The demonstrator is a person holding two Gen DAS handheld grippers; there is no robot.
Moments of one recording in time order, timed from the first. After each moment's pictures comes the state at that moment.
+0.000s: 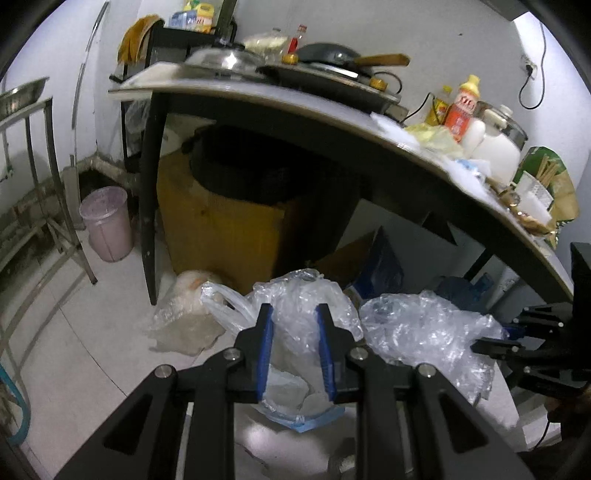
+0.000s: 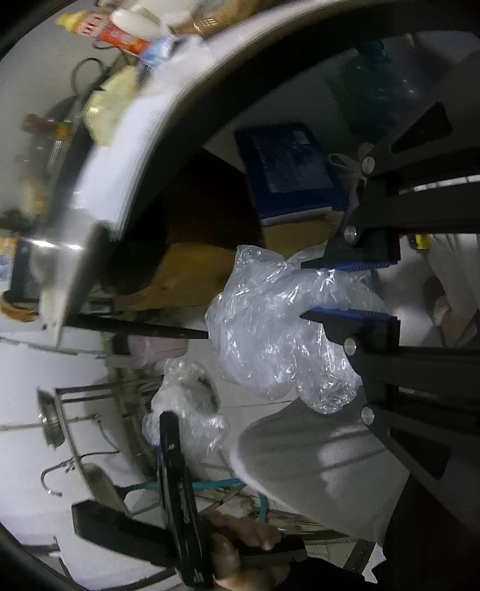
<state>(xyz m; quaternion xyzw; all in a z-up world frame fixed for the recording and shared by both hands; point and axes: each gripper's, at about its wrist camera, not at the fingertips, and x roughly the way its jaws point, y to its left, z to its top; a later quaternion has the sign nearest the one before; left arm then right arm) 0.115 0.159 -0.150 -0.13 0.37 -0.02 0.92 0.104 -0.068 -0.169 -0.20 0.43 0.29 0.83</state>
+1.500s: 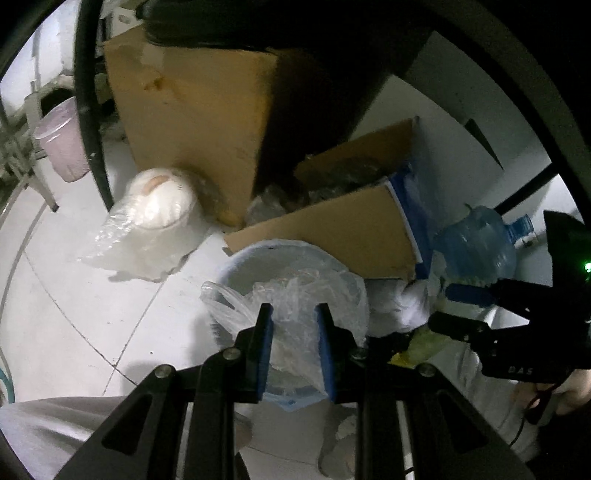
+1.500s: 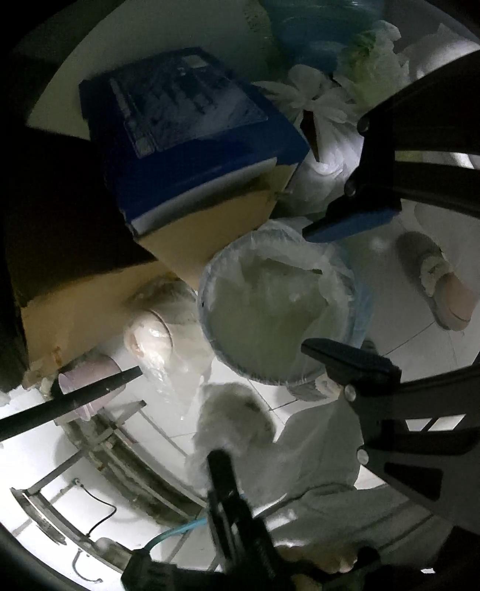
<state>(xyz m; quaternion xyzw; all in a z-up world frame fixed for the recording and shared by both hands) 0.215 0.112 -0.308 -0.14 0.54 -0.05 0.83 0.236 -0.083 -0.344 -0.09 0.59 0.24 0.77</state>
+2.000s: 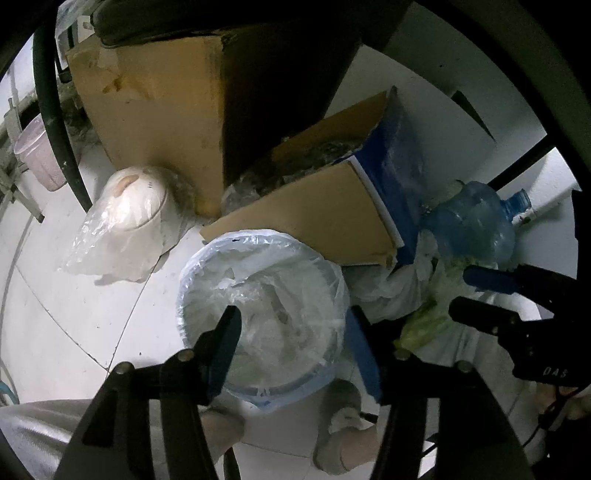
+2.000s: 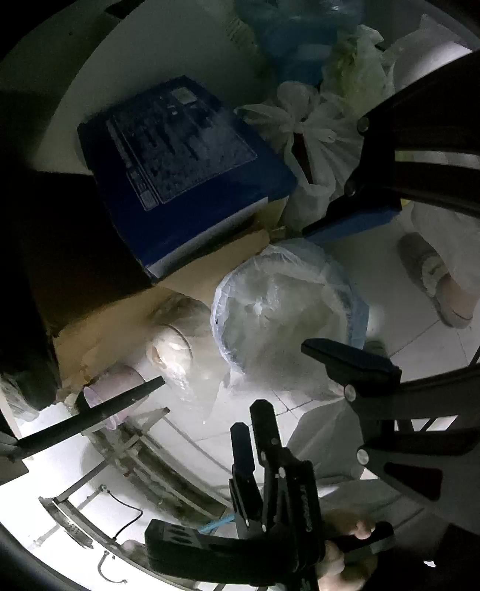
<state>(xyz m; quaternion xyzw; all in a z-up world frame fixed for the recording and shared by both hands) 0.228 0.072 -0.315 -0.11 0.57 -0.07 0.81 0.224 -0.118 -0.318 -0.06 0.57 0.23 0.79</state>
